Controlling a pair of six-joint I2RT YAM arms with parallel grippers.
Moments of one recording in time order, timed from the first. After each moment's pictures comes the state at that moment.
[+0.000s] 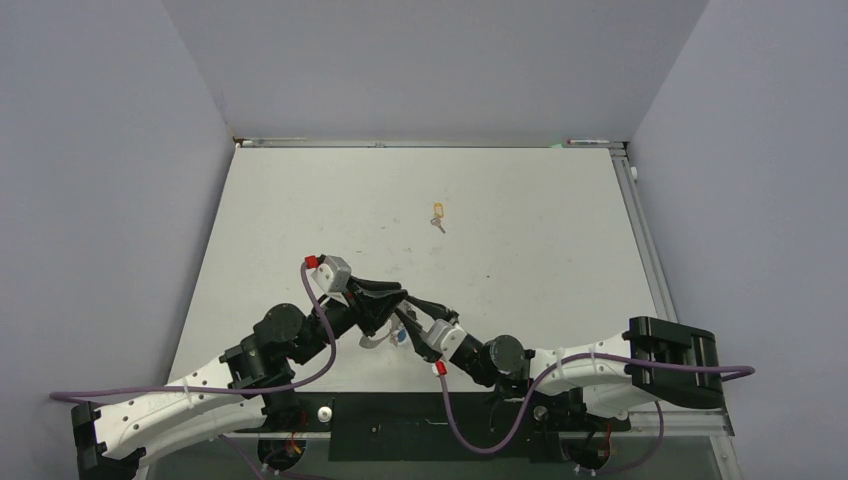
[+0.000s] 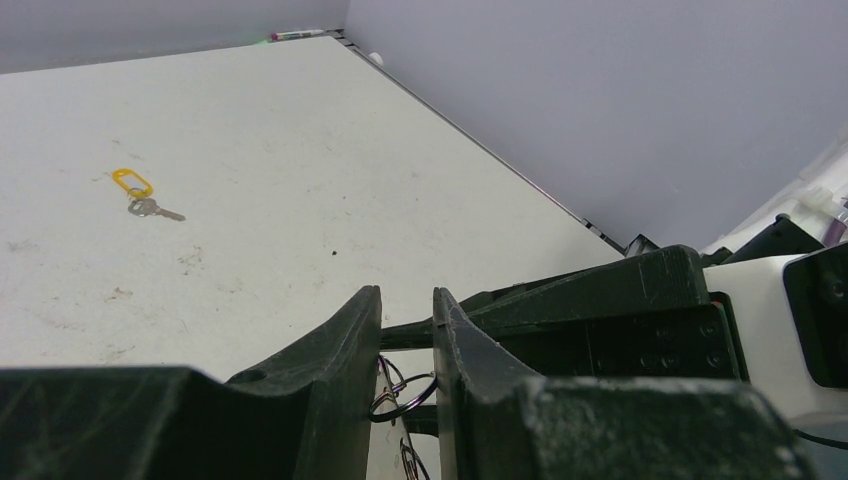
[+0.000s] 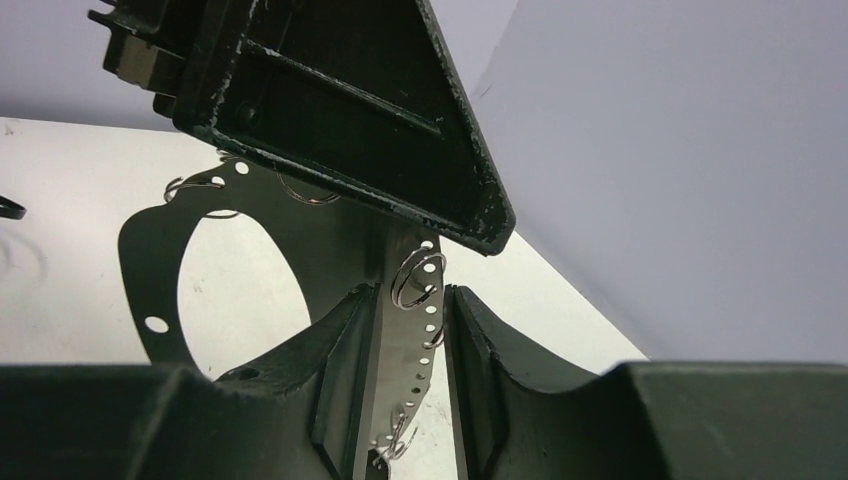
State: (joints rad) left arm -1.09 0.56 0.48 0.16 -0.22 -0.36; right arm 1.40 1.32 0.37 1.23 0.35 -0.54
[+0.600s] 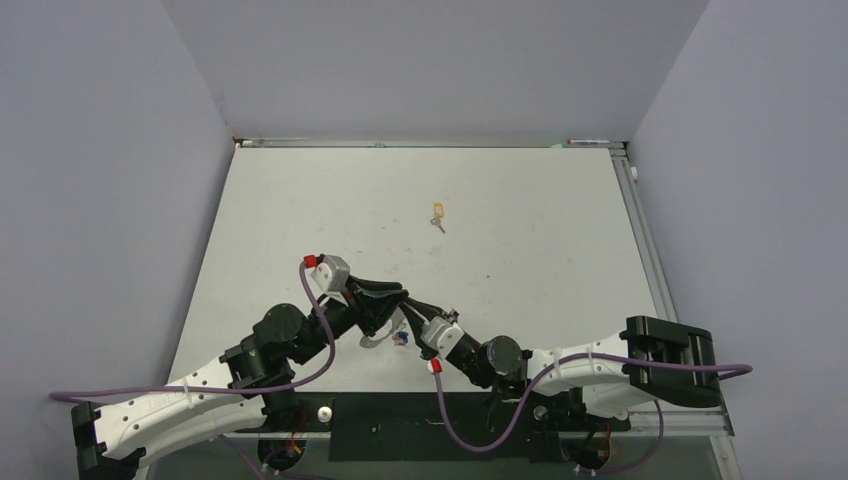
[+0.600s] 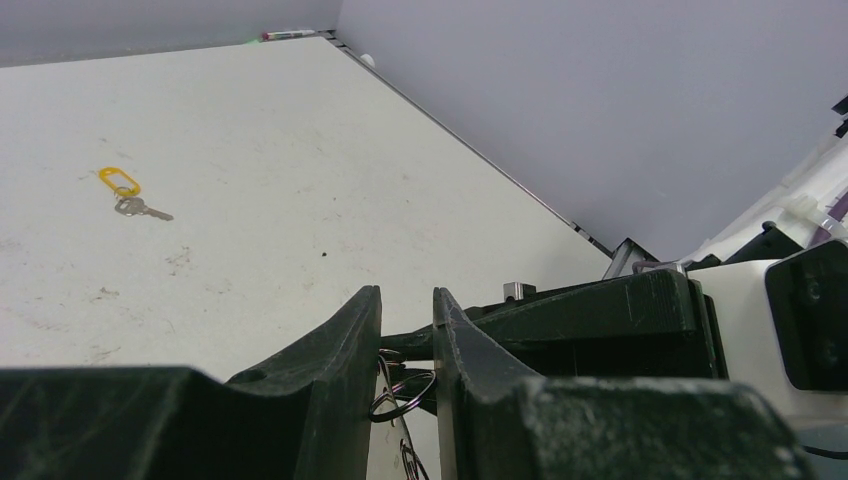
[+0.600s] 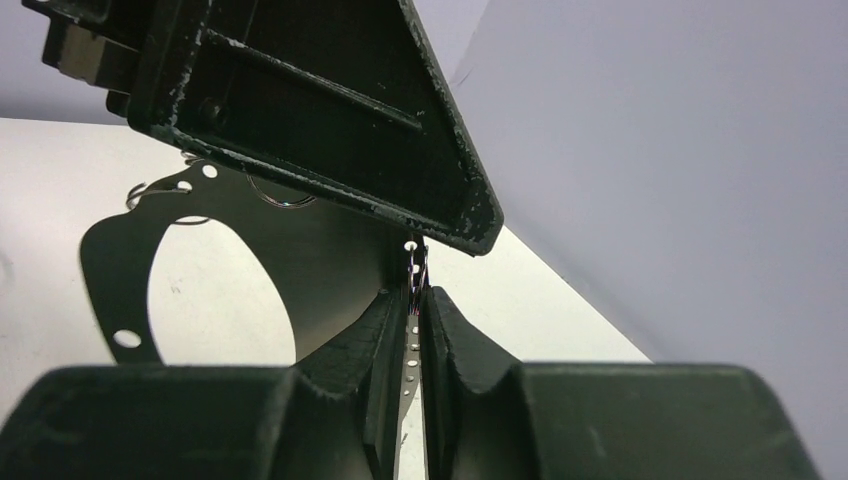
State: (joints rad) left arm -1.09 0.56 0.48 0.17 -0.21 -0.39; right arm 1.41 1.34 0.39 1.23 0.42 -0.56
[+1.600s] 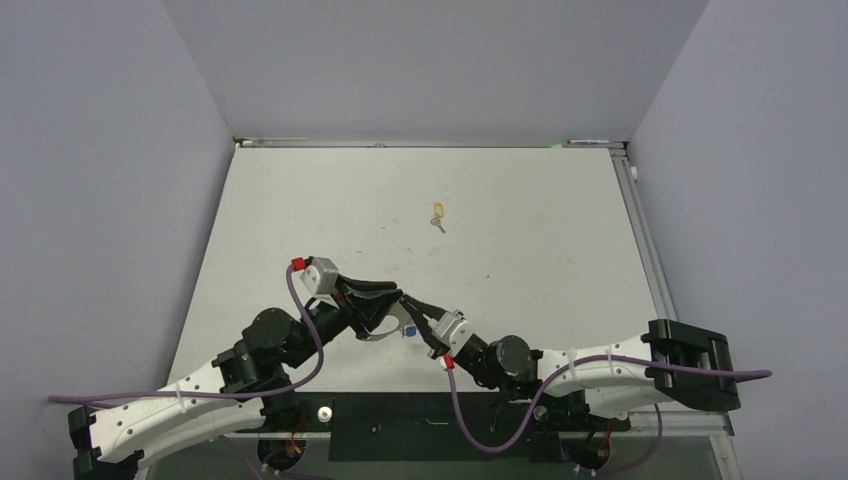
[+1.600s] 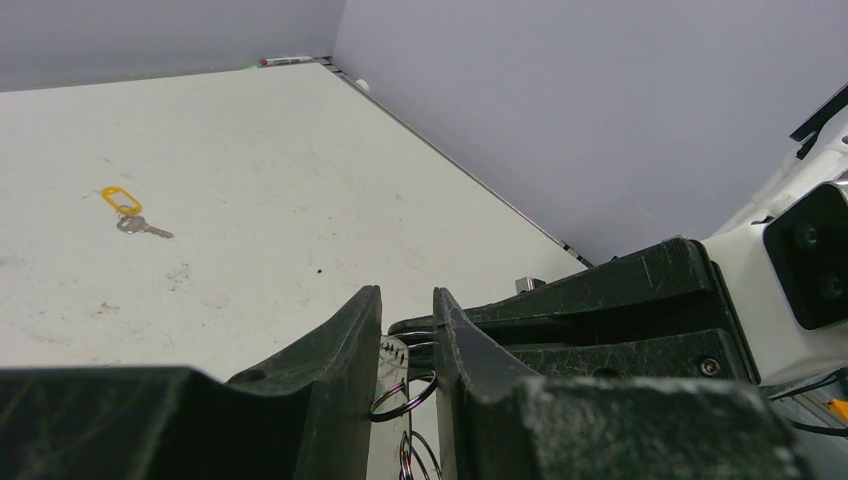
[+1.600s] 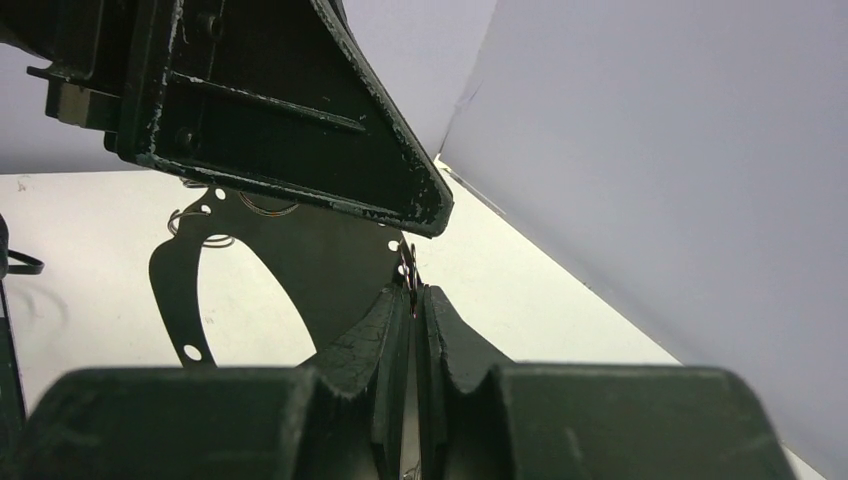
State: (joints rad) left arm -1.10 0.50 0.48 0.16 -0.23 -0.38; right arm 1.42 1.24 0.41 1.15 0.44 -0.49
